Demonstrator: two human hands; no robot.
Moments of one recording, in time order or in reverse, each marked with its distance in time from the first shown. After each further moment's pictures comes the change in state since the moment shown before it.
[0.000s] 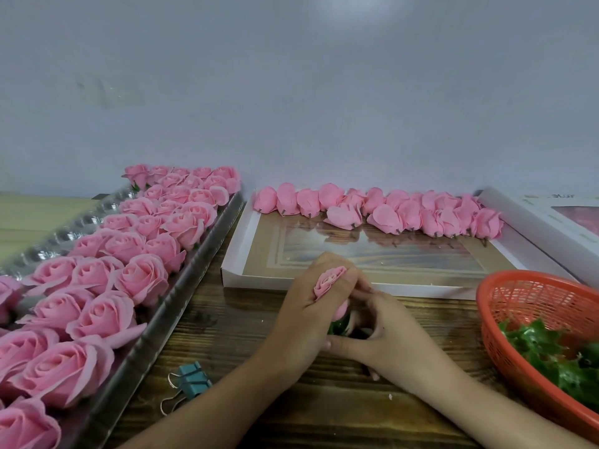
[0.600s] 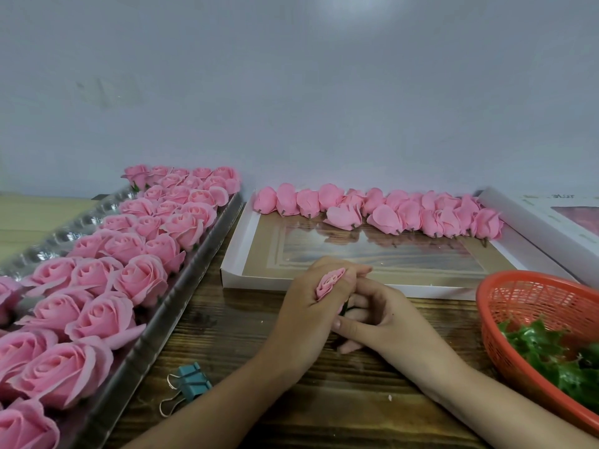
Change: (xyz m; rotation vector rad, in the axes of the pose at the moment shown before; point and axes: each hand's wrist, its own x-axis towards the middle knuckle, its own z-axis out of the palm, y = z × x) left_hand 0.003 -0.004 0.003 0.044 0.059 -0.056; right_hand 0.006 0.011 0.000 0.472 -0.010 0.138
